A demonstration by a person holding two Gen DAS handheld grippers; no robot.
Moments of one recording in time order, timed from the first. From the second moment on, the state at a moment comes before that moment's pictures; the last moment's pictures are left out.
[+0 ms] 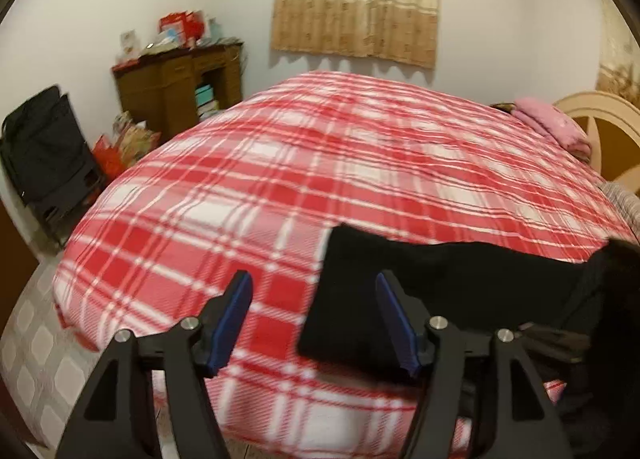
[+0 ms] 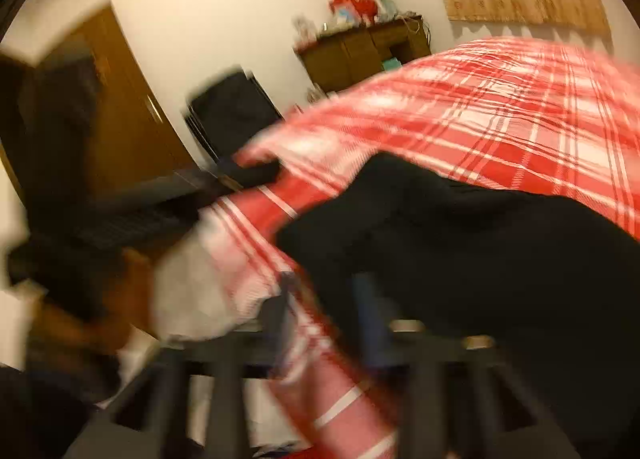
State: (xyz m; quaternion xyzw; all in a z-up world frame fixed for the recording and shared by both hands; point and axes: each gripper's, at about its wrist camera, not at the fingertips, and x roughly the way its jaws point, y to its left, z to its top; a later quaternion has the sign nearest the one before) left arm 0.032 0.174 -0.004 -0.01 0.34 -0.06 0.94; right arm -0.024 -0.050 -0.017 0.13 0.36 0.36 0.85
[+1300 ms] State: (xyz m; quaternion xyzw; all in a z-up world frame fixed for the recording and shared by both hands) left arm 0.022 -0.047 -0.017 0.10 0.37 -0.32 0.87; right arm 0.033 -0.617 -0.021 0.30 0.48 -0.33 0.75
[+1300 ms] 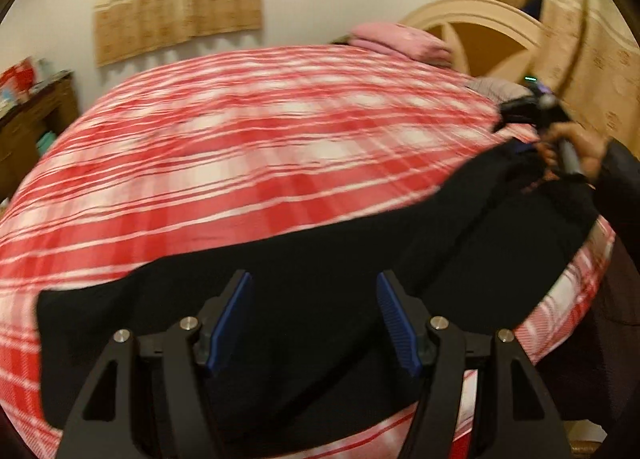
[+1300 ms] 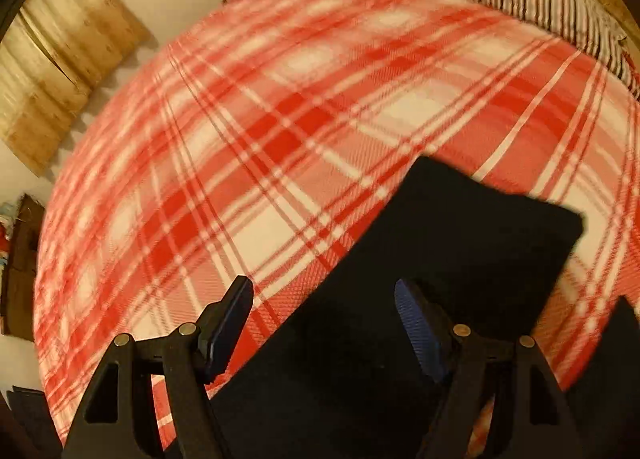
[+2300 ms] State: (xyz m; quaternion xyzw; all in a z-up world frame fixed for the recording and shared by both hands) left arm 0.011 -0.064 -0.022 0.10 0.39 -0.35 0.85; right arm -0.279 -0.587 0.042 0.36 0.25 -0.30 0.85
